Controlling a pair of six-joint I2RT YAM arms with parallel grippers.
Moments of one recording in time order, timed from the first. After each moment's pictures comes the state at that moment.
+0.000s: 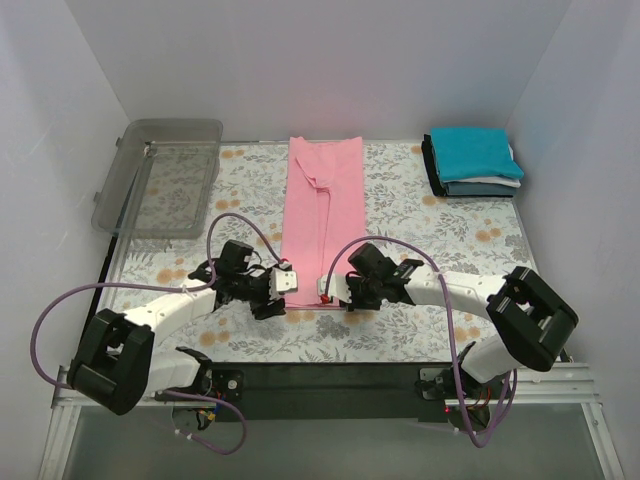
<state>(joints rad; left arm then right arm) -0.45 1.23 0.50 -0.27 0.71 0.84 0.88 1.47 0.73 -0.33 -0.24 -0.77</state>
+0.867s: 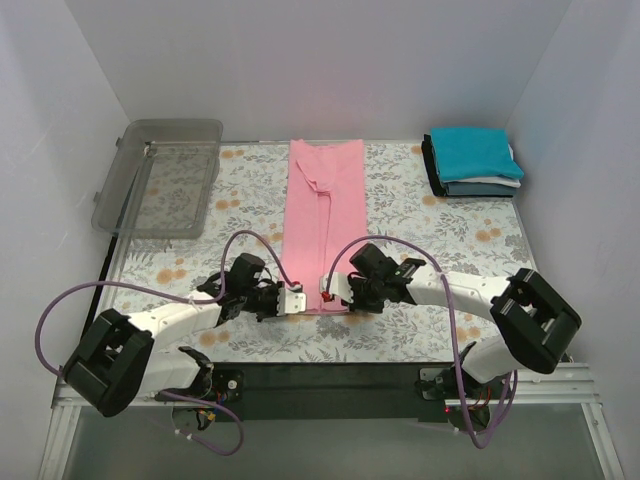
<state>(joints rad) -0.59 1.22 0.40 -0.08 0.56 0.91 0.88 1.46 0.74 -0.38 -0.25 -0.69</state>
